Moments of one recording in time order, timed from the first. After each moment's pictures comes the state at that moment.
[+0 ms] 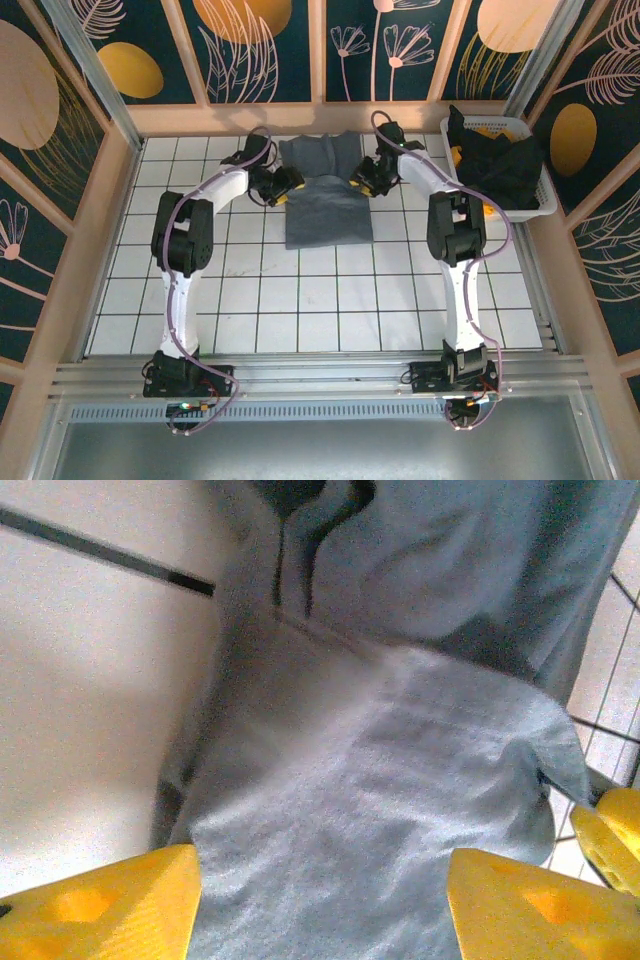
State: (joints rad) left arm -0.29 2.23 1.74 -0.48 0.41 -0.81; right arm 0.27 2.30 1.92 -0.72 -0.36 0.77
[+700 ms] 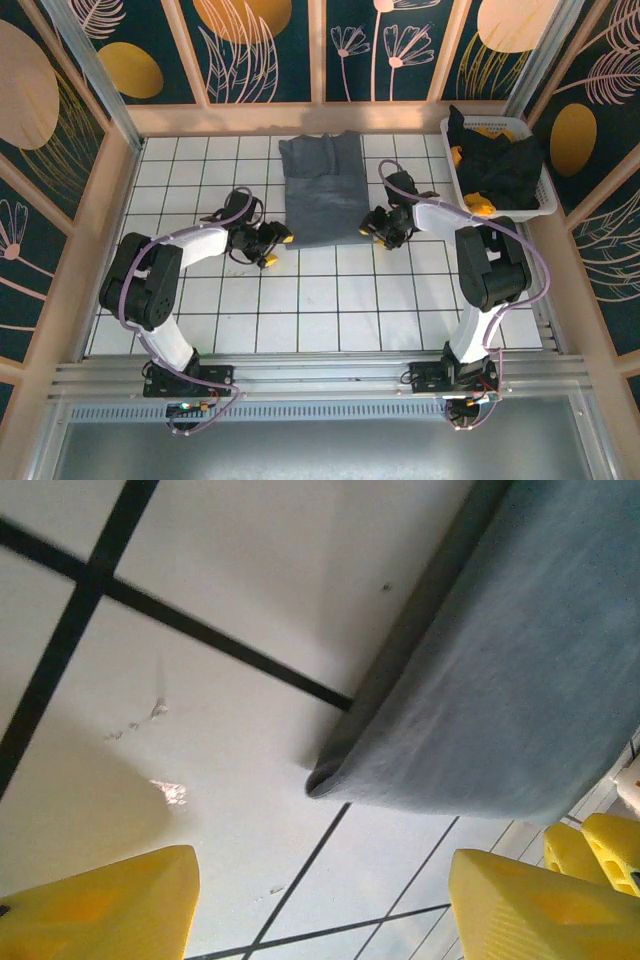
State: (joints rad) left arm -0.36 1.73 0.91 -0.24 0.47 -1.16; right arm 0.35 1.81 1.14 -0.51 -0.30 0.84
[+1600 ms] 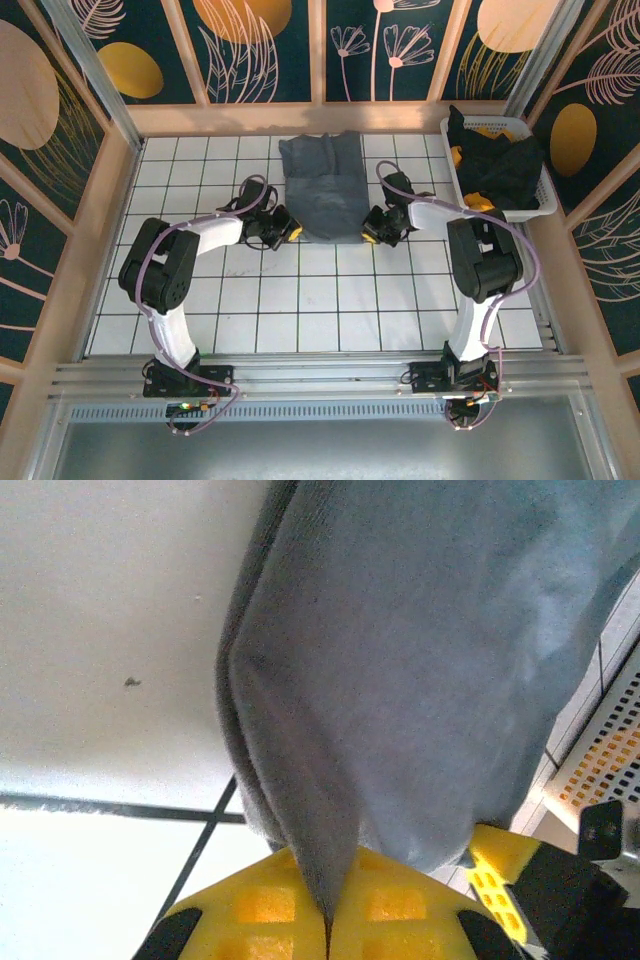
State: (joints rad) left arm -0.41 1.84 1.07 -0.15 0.46 -1.21; right arm 0.34 1.84 1.16 -0.45 -0.32 0.89
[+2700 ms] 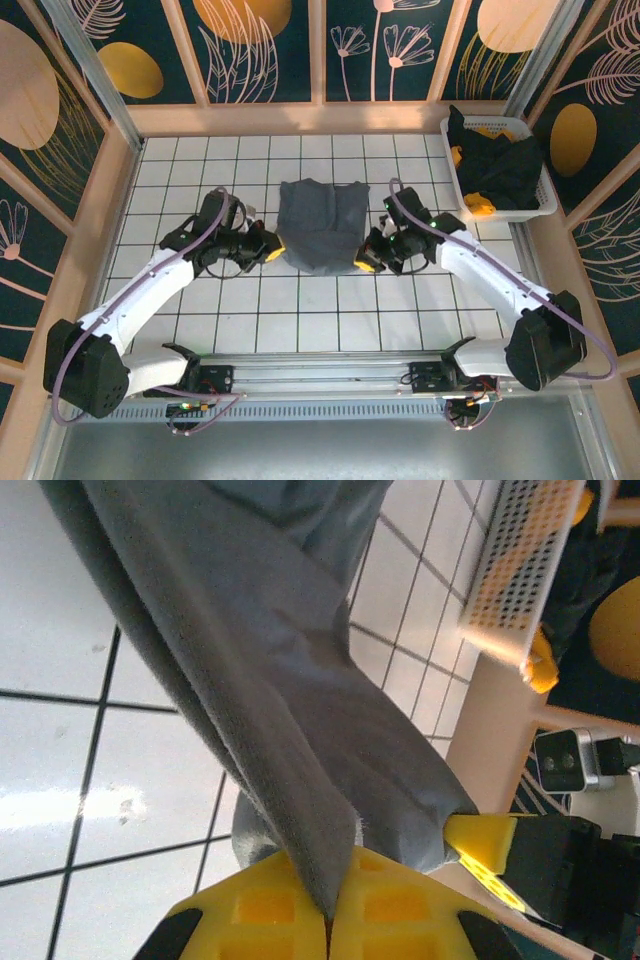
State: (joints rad) left arm -0.43 1.24 0.95 -0.51 0.53 -1.10; right arm 0.50 1.33 1.09 -0.80 -0.50 0.98
